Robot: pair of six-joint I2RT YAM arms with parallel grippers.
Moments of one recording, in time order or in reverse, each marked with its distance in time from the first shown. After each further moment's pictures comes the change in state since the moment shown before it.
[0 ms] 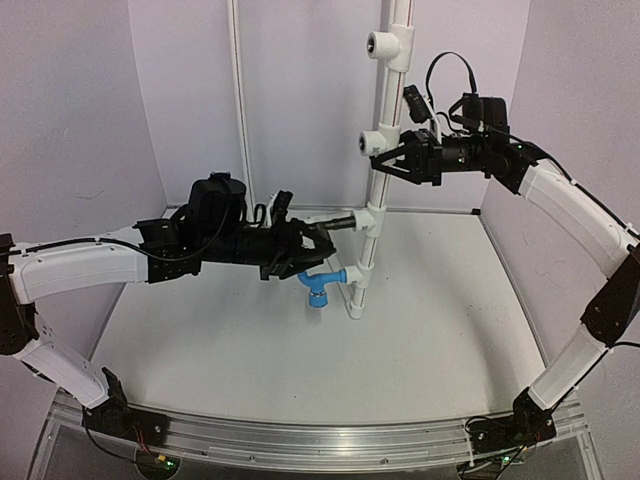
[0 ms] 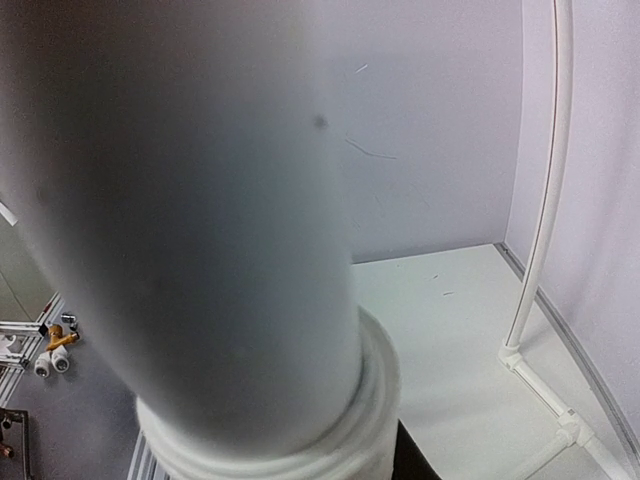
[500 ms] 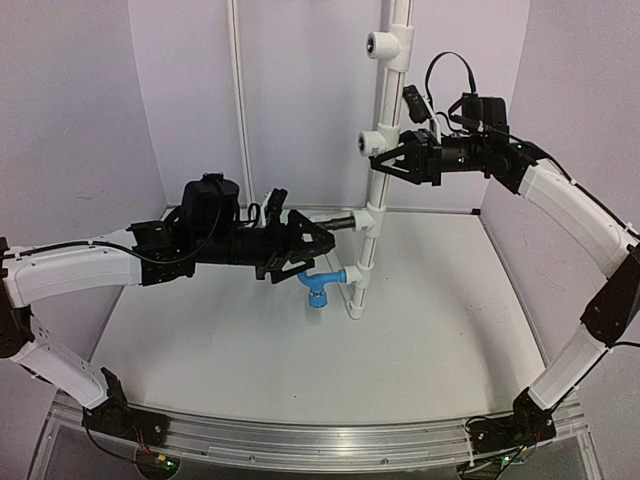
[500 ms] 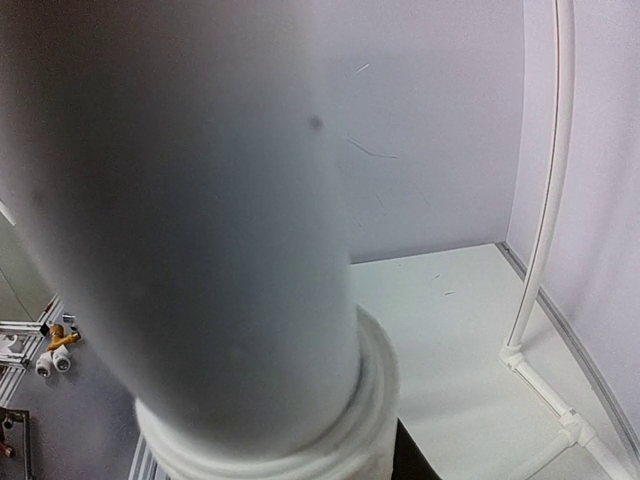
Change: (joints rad) left arm 0.000 -0.036 -0.029 0.012 -0.015 0.024; right arm 0.001 0.001 0.002 -0.003 -0.001 0.001
